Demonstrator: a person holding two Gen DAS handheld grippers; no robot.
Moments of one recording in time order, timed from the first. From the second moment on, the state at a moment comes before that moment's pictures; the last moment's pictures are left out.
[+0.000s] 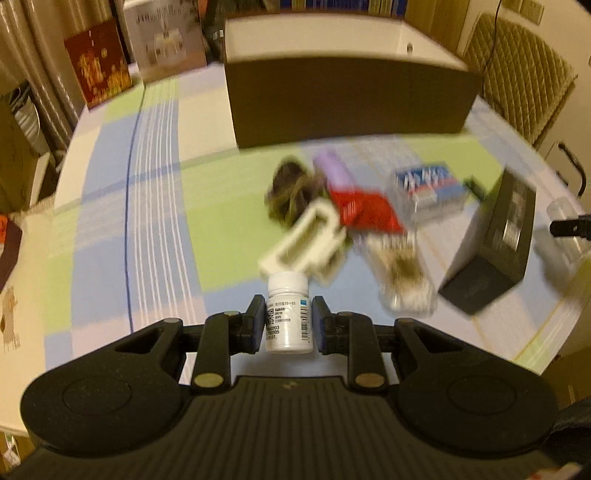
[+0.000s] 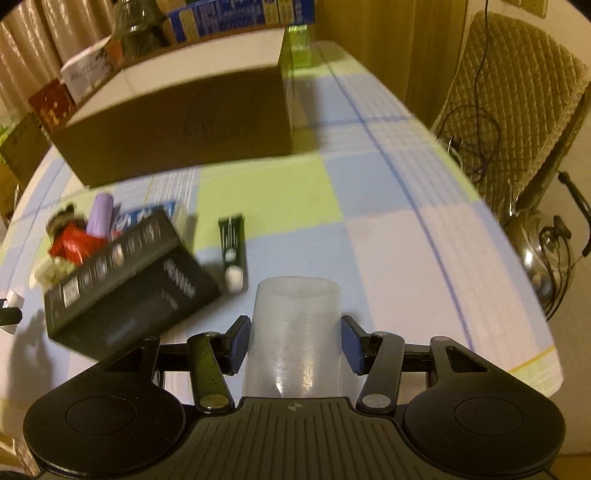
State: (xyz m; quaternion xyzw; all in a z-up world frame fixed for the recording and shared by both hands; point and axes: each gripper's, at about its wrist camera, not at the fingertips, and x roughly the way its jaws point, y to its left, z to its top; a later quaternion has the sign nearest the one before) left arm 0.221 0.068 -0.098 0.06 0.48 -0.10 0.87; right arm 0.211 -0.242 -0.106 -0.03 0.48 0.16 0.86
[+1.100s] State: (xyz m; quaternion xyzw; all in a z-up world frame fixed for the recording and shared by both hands) left arm 0.485 -0.014 -0.040 0.06 0.43 -0.19 0.88; right arm 0.425 -0.098 -0.032 -0.03 0.40 0.28 0.87
